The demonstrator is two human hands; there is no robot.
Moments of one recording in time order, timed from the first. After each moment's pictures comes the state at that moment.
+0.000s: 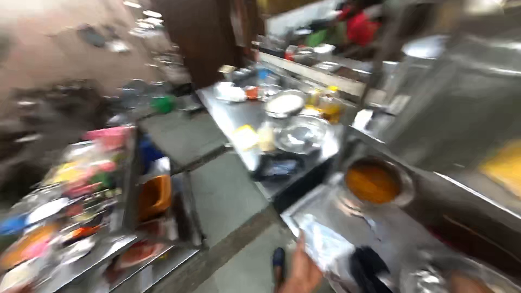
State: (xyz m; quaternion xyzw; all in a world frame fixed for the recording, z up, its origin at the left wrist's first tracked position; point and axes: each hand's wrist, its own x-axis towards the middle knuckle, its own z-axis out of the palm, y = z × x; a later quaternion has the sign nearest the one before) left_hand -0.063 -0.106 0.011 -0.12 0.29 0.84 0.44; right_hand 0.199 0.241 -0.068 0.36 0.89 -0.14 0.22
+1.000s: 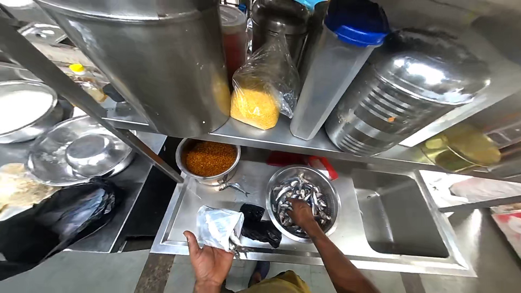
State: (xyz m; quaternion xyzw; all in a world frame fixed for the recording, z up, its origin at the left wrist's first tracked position) left_hand -0.022 -0.028 -0.001 -0.10 0.25 0.78 0.56; right_hand 0.245 0.164 -0.112 0.61 0.75 -0.25 0.10
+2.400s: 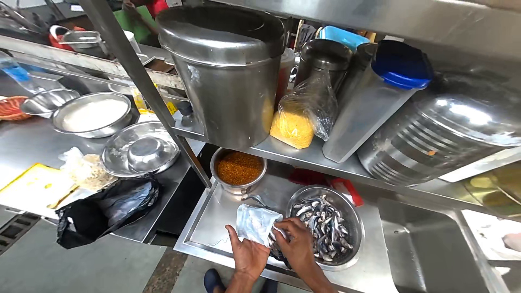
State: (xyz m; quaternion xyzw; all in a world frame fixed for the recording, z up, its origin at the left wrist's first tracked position) left_hand 0.005 0.012 -0.006 -0.13 0.19 0.76 0.60; right_hand 0.141 0.072 0.012 0.42 0.76 -0.32 -0.37
